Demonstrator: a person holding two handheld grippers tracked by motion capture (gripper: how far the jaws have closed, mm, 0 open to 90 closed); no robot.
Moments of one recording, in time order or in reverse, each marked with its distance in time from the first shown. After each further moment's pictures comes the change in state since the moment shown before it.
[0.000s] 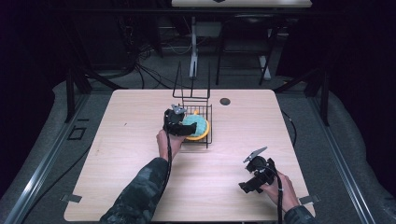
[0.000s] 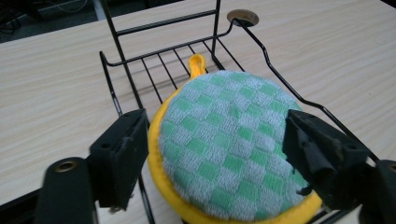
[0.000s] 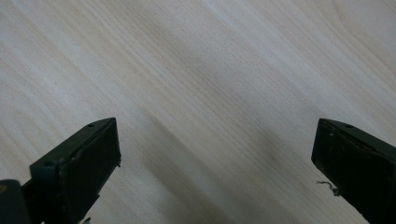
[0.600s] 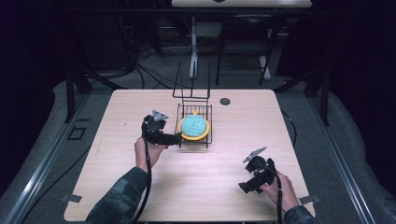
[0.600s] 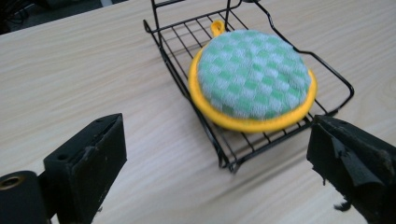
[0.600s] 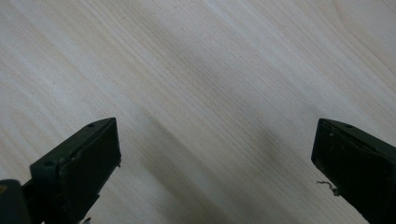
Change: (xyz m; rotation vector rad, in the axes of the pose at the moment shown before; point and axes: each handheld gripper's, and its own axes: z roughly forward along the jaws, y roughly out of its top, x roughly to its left) left arm 0.025 -0.022 -0.076 0.051 0.001 0.031; right arm 0.001 0.001 0.000 0.004 -0.002 0.000
